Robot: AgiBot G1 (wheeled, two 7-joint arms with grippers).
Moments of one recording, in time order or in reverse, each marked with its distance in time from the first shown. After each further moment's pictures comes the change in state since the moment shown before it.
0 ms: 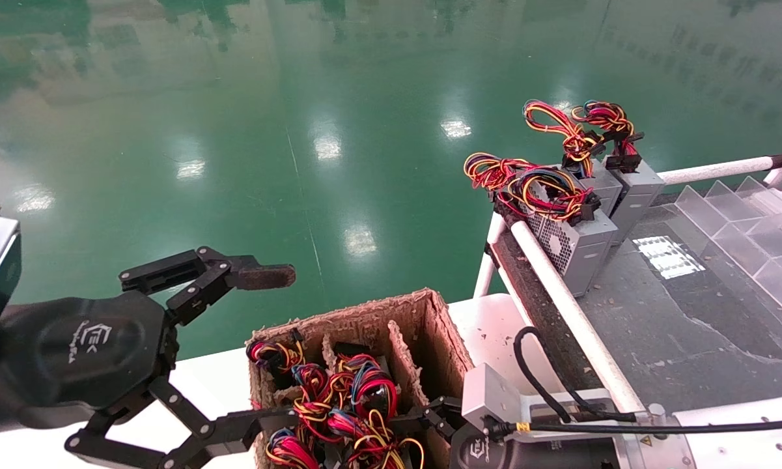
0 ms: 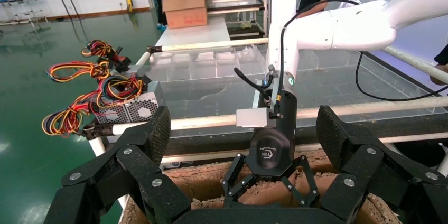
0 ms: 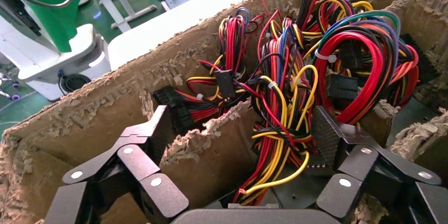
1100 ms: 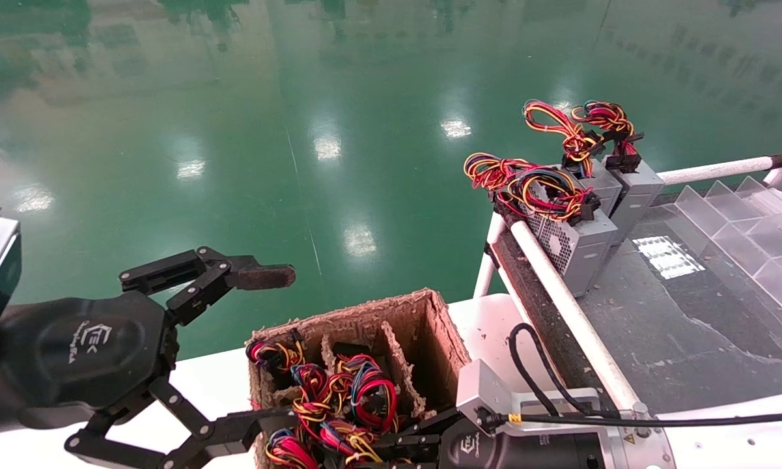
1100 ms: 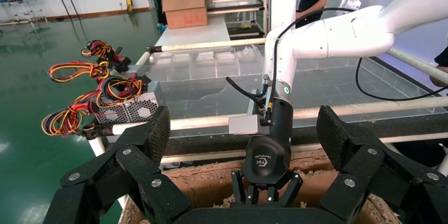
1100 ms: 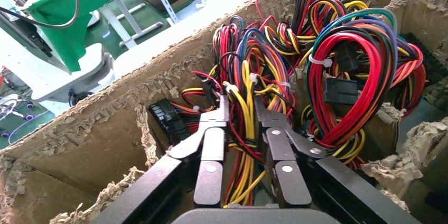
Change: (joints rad) left arm 0.000 0.000 0.001 0.000 -0.001 0.000 0.001; right arm 0.005 -0.060 -0.008 -0.132 0.009 -0.020 -0.062
